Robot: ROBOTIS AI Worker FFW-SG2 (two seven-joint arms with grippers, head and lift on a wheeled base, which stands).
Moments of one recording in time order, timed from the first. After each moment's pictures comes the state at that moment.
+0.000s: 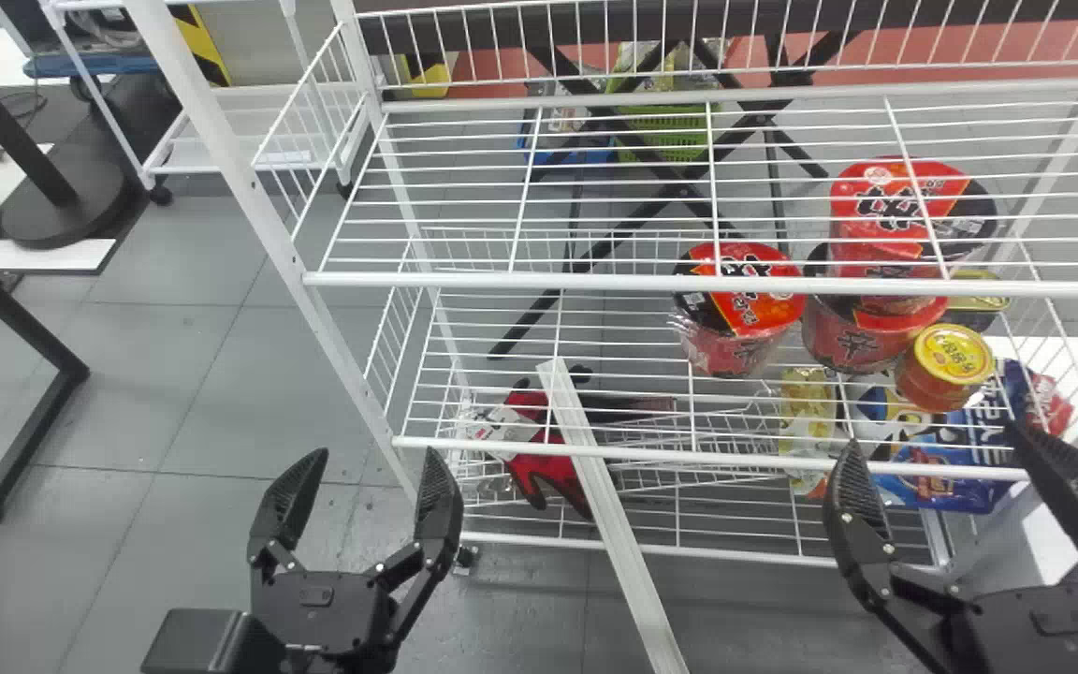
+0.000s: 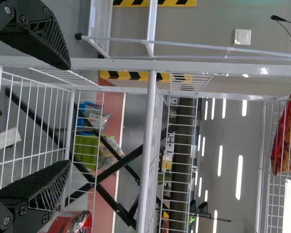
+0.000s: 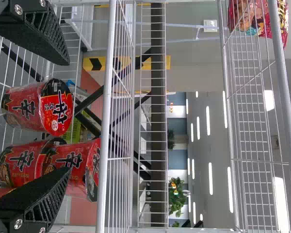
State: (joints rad) left arm 0.81 0.00 -0.01 -2.03 0.06 -0.29 0.00; right arm 0.79 -0.32 0.24 -2.17 -0.04 -0.27 -0.20
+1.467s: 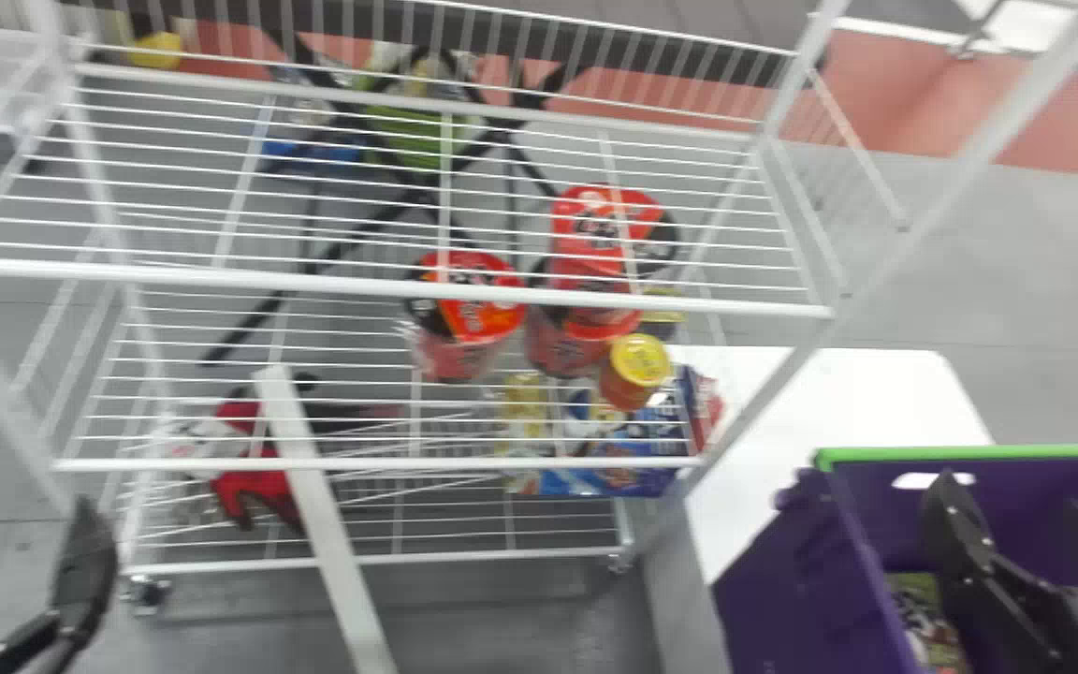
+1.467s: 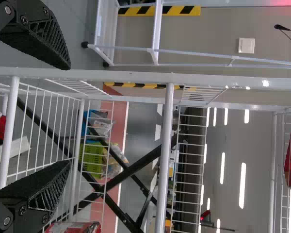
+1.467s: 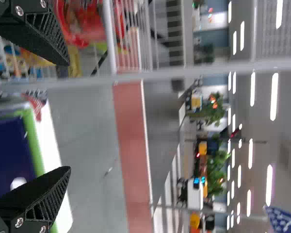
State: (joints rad) left arm 0.77 0.00 0.01 -1.90 0.07 -0.38 0.01; right arm 1.15 -0.25 -0.47 -2.41 -0.59 -0.01 -0.16
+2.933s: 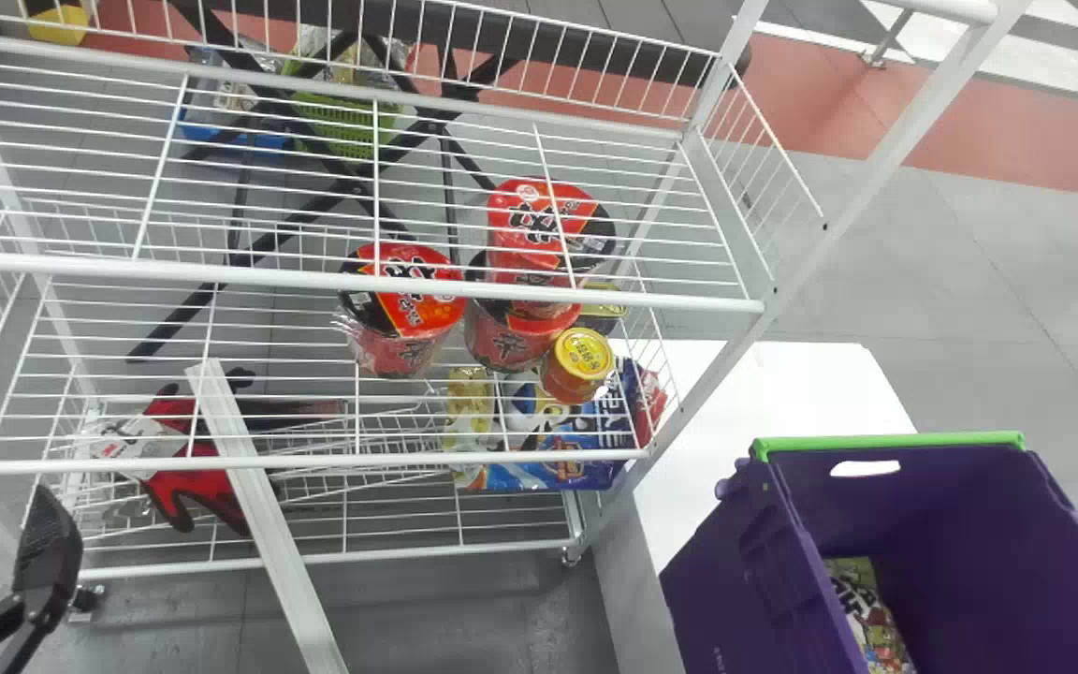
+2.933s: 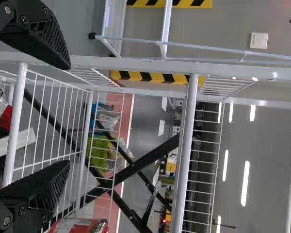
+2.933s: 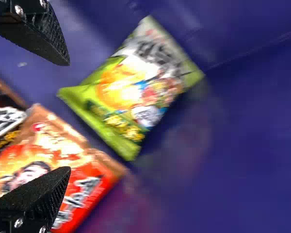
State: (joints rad) left arm 0.67 0.00 -0.01 -1.78 0.09 -0.38 -0.01; right arm 0.63 -0.21 -0.92 -1.67 -0.63 0.97 0.11
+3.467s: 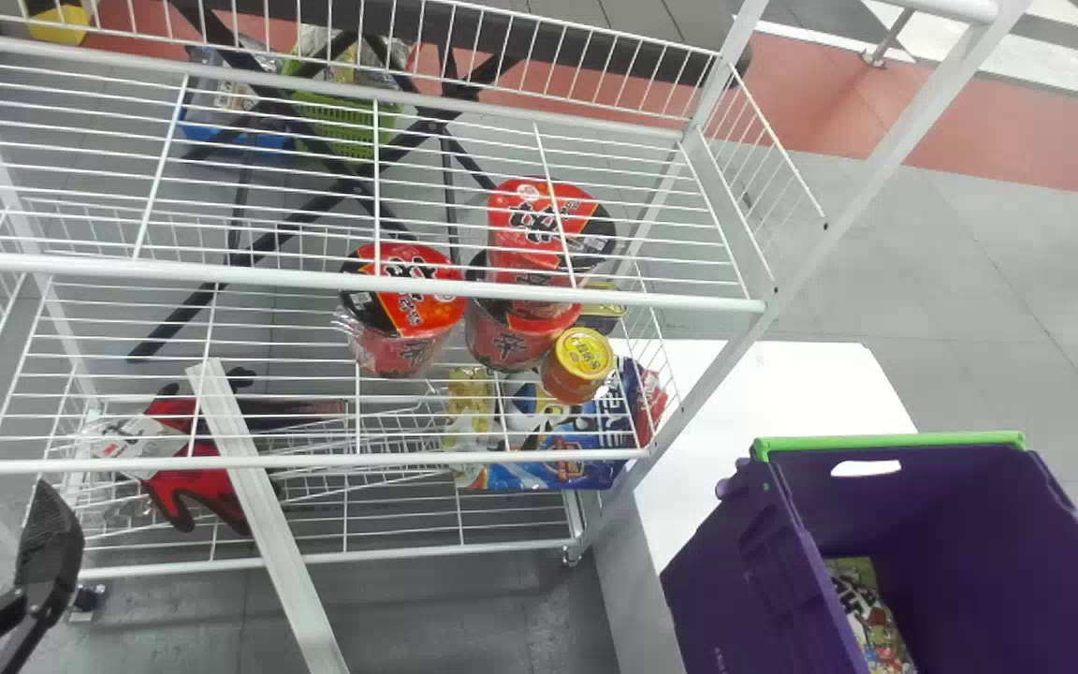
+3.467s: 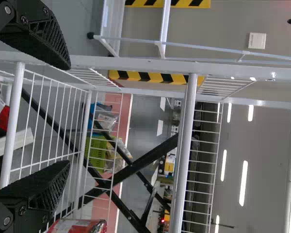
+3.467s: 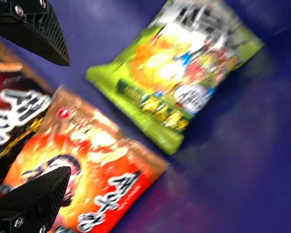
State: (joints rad) left arm 0.66 0.00 -0.01 -1.77 0.09 -0.38 -0.01; right arm 0.53 -0.29 -0.86 -1.43 -0.55 1.02 0.11
